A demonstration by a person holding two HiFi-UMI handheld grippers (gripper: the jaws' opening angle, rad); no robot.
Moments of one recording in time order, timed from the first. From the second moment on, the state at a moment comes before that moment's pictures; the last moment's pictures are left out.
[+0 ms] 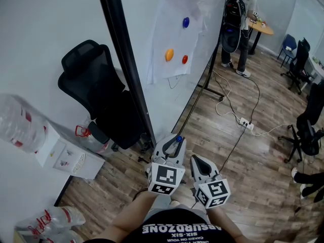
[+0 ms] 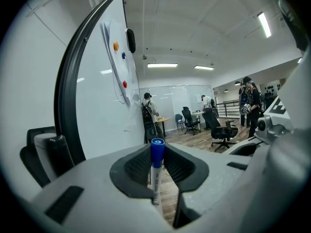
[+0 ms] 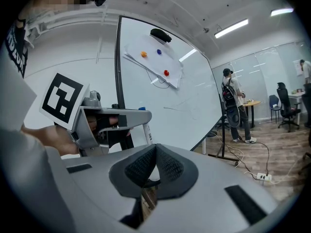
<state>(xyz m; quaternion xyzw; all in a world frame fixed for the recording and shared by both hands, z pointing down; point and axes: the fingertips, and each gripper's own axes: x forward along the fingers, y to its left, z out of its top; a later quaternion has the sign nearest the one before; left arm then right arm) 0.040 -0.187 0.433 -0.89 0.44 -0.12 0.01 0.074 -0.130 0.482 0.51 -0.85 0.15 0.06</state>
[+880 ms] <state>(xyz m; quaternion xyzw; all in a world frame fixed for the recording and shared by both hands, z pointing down) 0.036 -0.185 0.475 -0.88 0.43 -0.19 0.02 0.071 -0.127 0.484 0.51 -0.85 0.15 0.06</state>
